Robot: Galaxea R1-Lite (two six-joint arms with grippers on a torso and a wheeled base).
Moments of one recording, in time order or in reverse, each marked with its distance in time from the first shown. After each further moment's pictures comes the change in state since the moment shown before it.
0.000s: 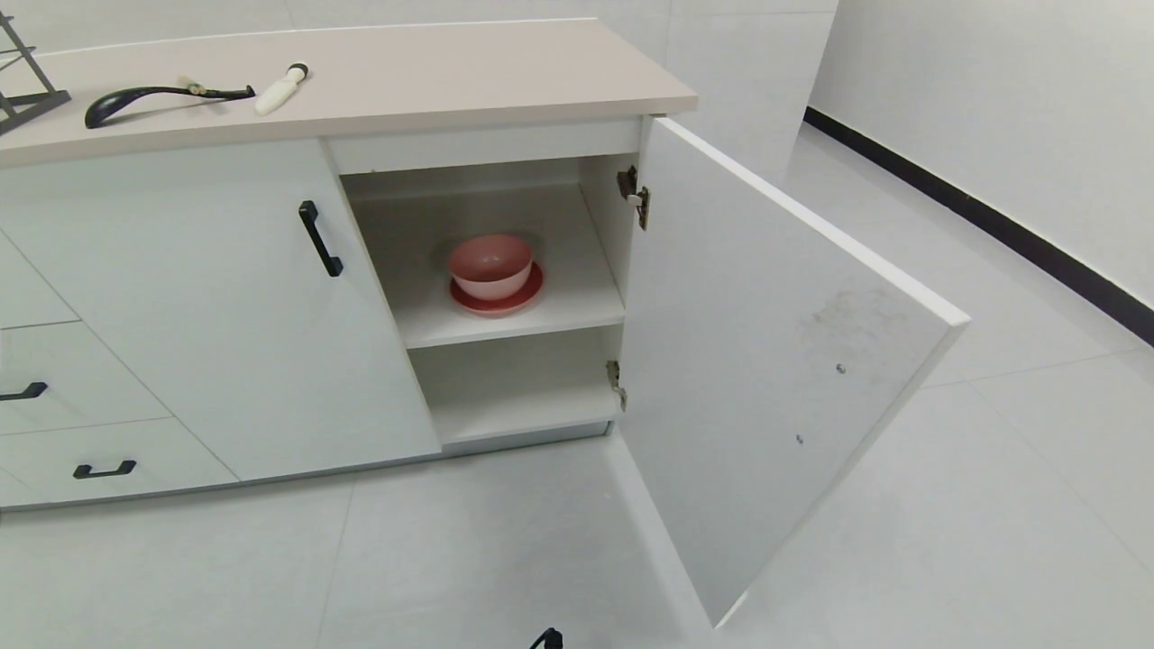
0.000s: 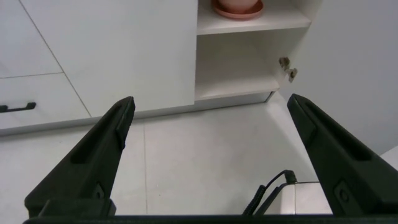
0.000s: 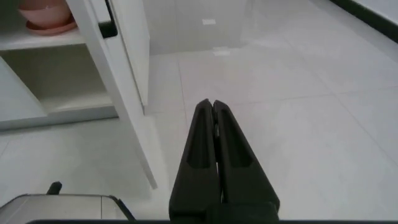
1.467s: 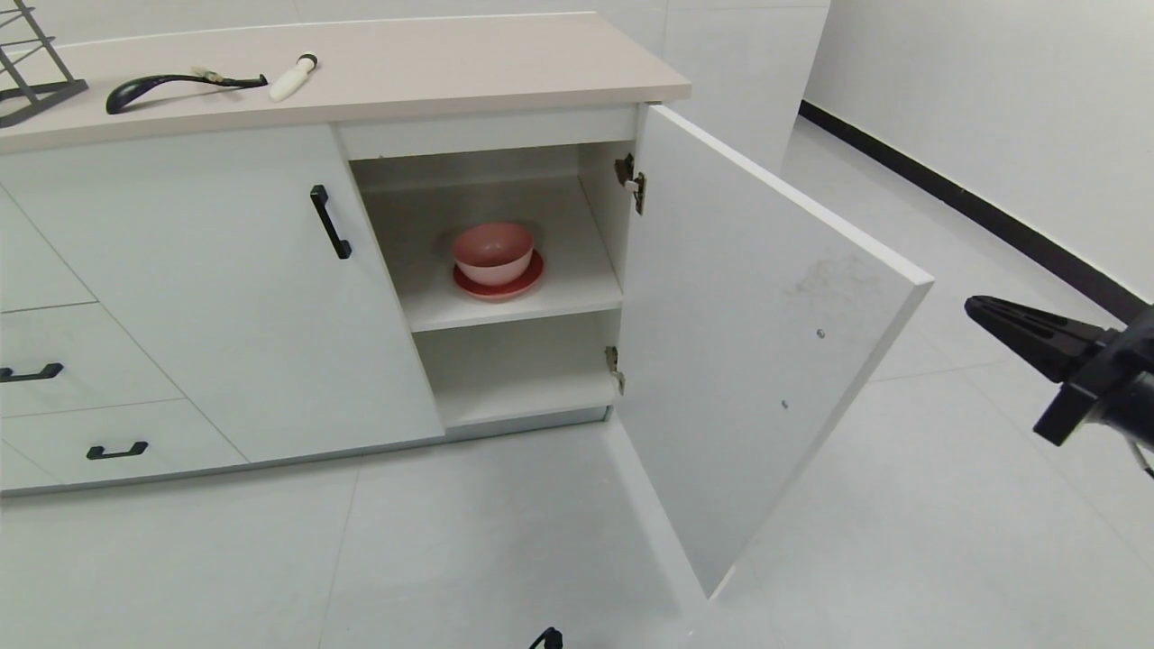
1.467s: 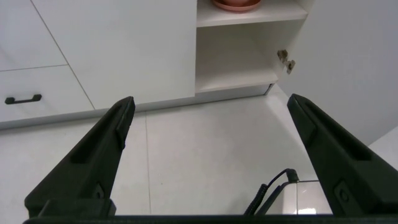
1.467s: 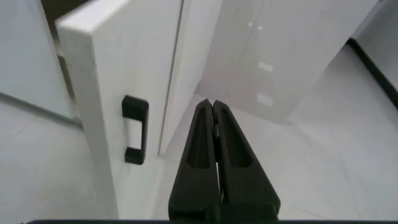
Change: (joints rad) left arm 0.000 0.000 0.000 0.002 0.004 0.010; right arm 0.060 1.326 -0.345 -0.871 0.376 -0.268
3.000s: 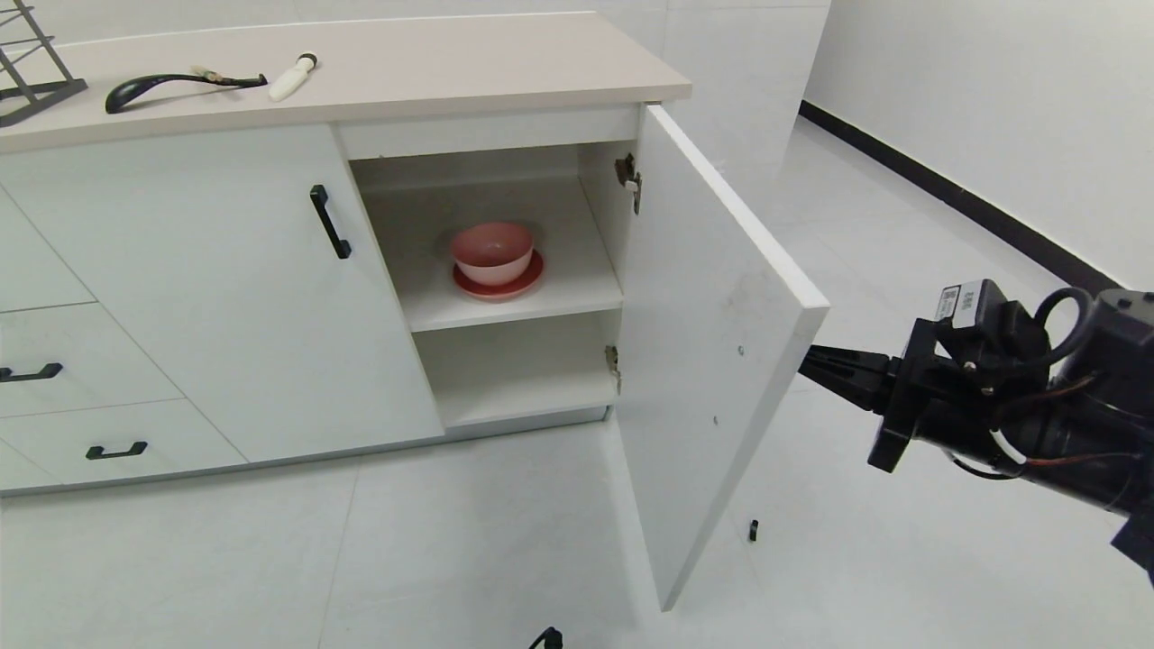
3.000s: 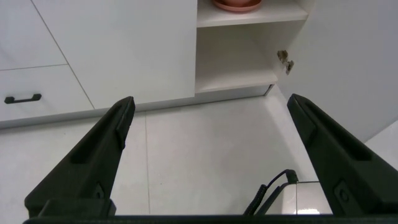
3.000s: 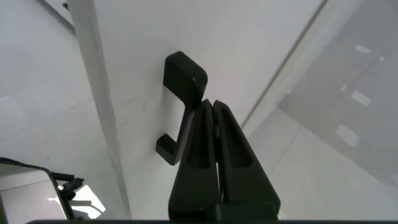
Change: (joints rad) left arm 0.000 0.000 0.000 -0.001 0.002 -0.006; right arm 0.242 0.331 -0.092 -0.125 0.198 -0.121
